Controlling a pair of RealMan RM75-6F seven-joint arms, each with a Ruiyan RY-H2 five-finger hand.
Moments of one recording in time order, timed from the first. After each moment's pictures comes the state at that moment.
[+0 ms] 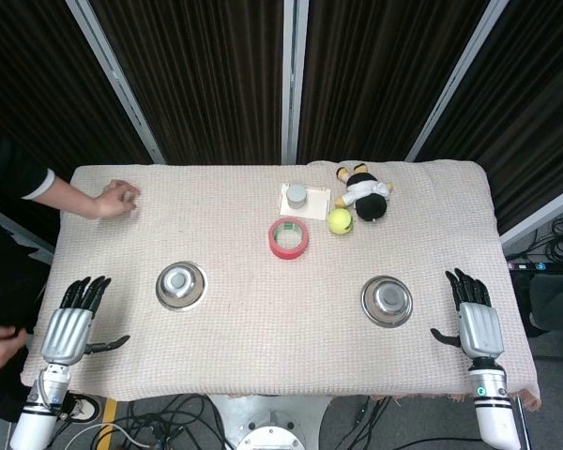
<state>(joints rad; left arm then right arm) -0.15 -1.50 0.00 -1.24 1.52 1.42 0.00 0.16 -1.48 0.11 -1.41 -1.32 1.32 -0.08</state>
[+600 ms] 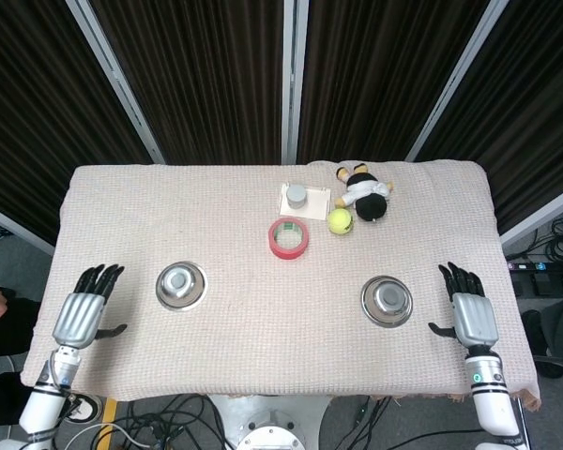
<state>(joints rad) -0.24 -1.49 -0.05 -1.26 1.50 1.30 0.00 0.23 -1.44 0.14 -1.46 -1.24 1.20 -0.19</state>
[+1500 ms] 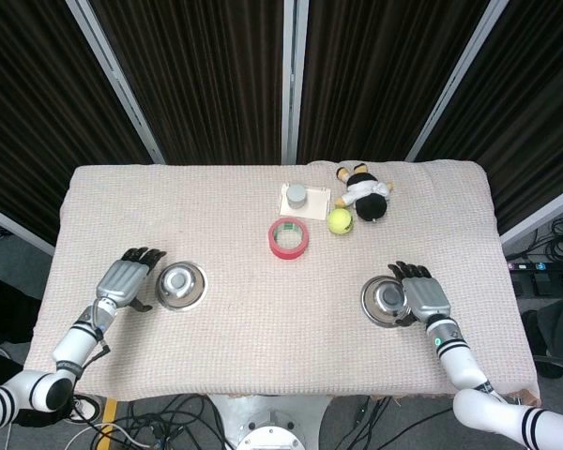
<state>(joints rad) -0.57 -1.39 -0.13 -1.39 1.19 0.77 0.21 0.54 -1.39 0.15 -1.55 -0.84 0.83 -0.47</state>
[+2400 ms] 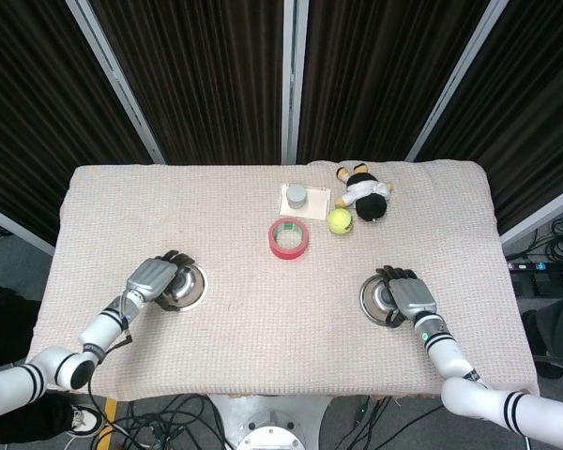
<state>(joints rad) -0.70 -1.49 -0.09 -1.26 1.24 0.64 0.04 0.64 -1.45 0.08 -1.47 -0.77 0.78 -0.43</state>
